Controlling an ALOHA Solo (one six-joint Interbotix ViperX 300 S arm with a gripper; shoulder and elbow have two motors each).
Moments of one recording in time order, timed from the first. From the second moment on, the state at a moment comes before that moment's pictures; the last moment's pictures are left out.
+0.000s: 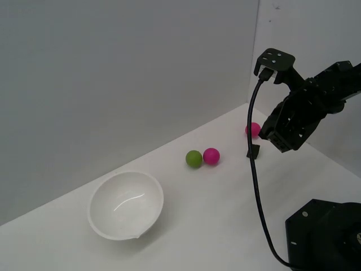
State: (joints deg) arm 7.2 136.1 135.7 148.5 148.6 -10.8 46.0 30.1
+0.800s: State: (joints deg) arm 9.0 120.9 120.7 146.6 146.7 -10.4 42.5 30.1
